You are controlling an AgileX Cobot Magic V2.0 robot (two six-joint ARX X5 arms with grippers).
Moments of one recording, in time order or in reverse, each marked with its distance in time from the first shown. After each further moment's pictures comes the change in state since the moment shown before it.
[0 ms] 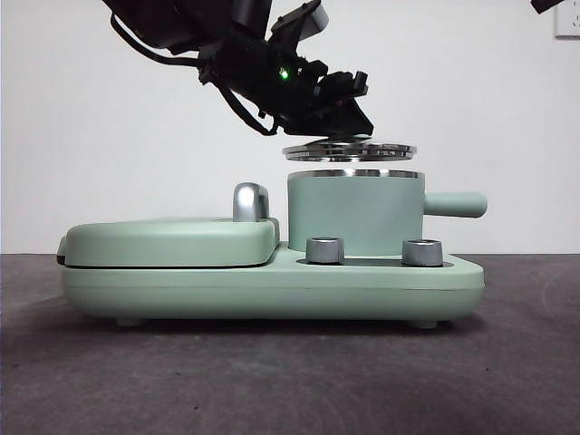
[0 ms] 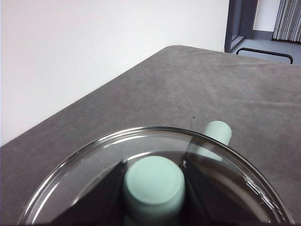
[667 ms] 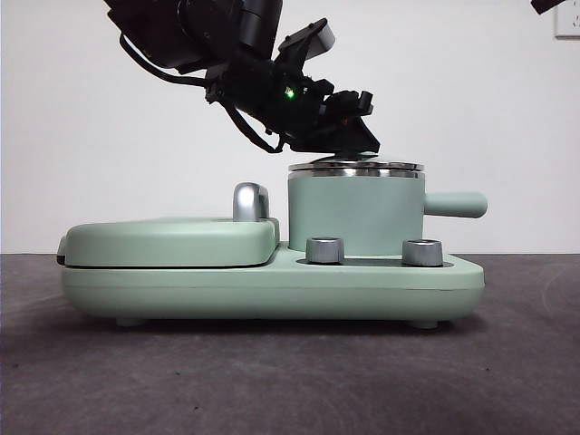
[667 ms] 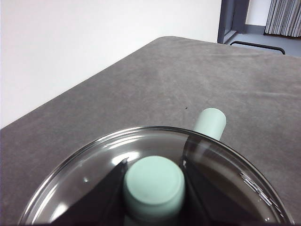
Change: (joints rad) left arm -0.005 0.037 0.001 0.015 0.023 0.000; right arm 0.000 0.000 0.000 0.000 0.000 -0.011
